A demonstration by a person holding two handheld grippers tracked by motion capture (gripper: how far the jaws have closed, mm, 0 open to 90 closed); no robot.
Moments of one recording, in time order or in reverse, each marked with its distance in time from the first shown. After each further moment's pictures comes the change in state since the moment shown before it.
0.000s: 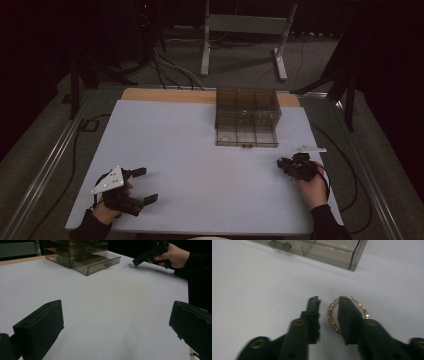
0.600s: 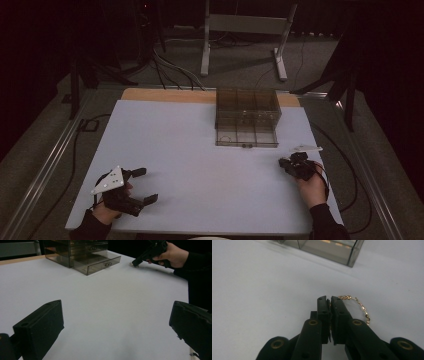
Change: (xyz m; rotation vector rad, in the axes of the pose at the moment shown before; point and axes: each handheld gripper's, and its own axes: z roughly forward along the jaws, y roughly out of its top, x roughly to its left) left arm 0.000 0.000 0.000 0.002 0.000 0.000; right arm 0.002 0.003 0.003 0.041 -0.042 -0.039
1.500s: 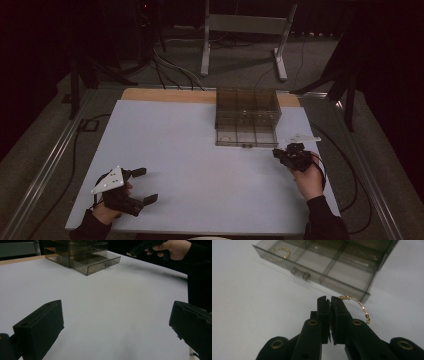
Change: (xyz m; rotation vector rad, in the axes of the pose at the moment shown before) left arm 0.000 0.000 0.000 -0.001 -0.004 -0.002; right arm 0.017 0.037 -0.016 -0.074 0.055 -0.042
